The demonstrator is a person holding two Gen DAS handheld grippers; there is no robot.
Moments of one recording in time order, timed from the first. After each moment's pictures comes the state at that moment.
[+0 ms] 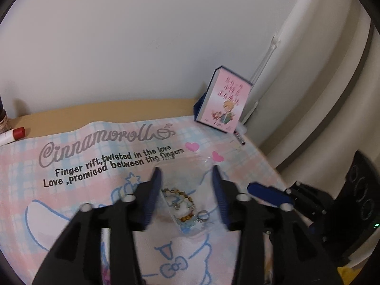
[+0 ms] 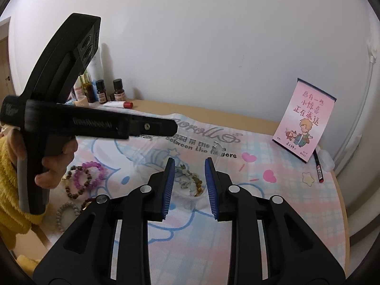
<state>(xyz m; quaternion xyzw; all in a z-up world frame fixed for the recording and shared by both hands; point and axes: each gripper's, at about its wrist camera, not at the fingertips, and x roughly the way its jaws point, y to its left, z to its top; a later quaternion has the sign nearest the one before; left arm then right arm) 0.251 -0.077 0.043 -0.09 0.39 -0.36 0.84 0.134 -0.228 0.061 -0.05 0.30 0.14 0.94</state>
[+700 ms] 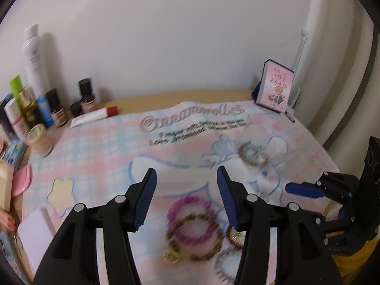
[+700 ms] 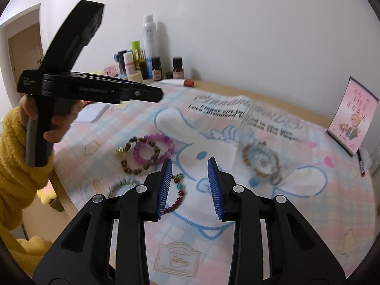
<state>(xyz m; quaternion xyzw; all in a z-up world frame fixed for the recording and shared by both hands) 0.195 0.034 0.026 0.00 0.39 -0.22 0.89 0.105 -0.151 0.018 -0.07 0.33 0.24 0.91</state>
